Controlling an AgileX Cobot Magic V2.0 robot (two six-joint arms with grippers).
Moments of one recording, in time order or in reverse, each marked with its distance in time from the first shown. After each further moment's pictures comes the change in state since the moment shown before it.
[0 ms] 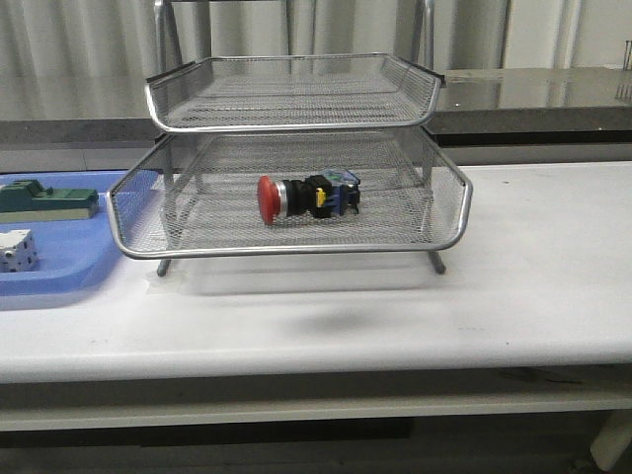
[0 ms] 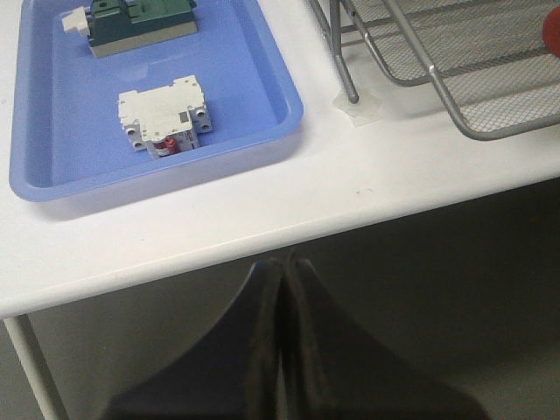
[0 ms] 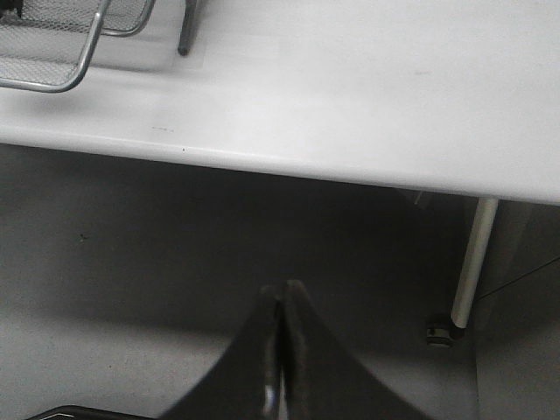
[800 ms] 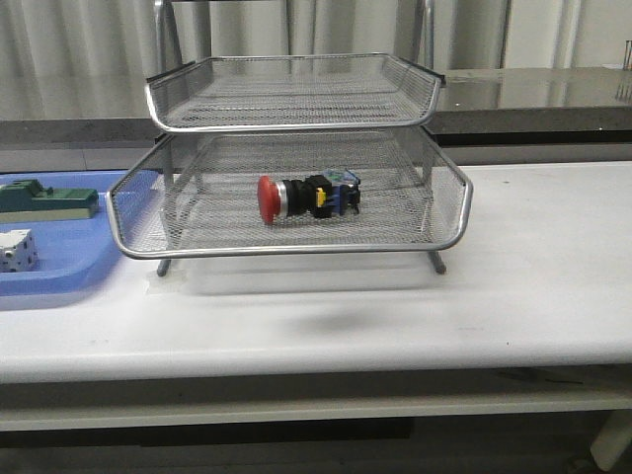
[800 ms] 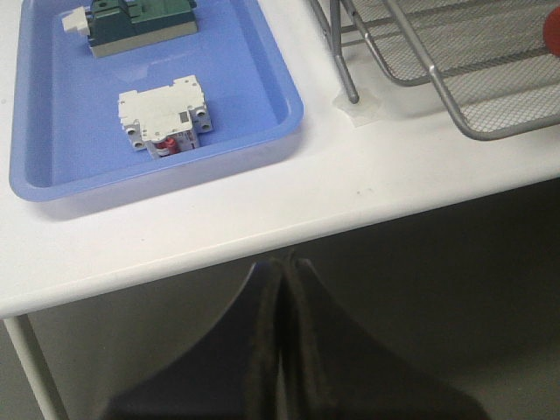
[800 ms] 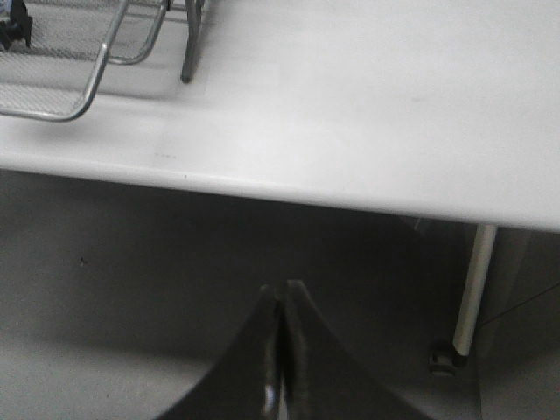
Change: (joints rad) left arm 0.000 0.000 0.000 0.000 0.000 0.000; right arm 0.000 0.000 0.000 0.000 -0.060 -0.002
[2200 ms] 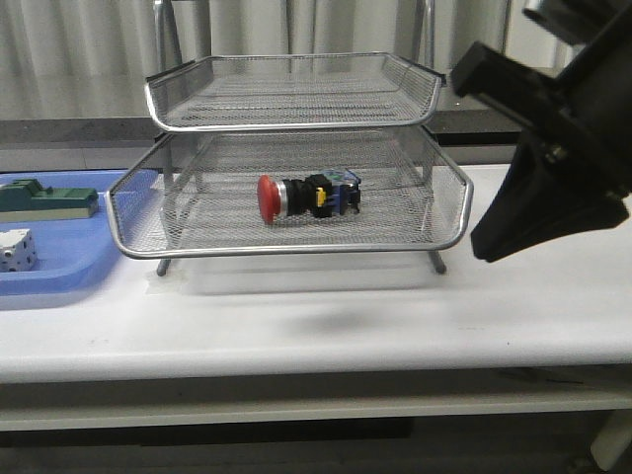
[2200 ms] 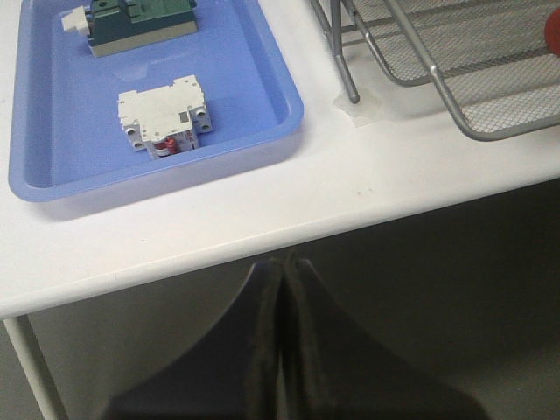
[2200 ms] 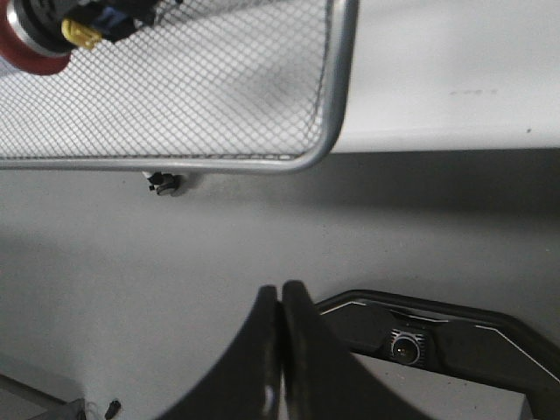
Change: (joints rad) left arm 0.000 0.000 0.000 0.000 0.000 -0.001; right arm 0.238 0.933 -0.093 0.676 -0.427 -0.063
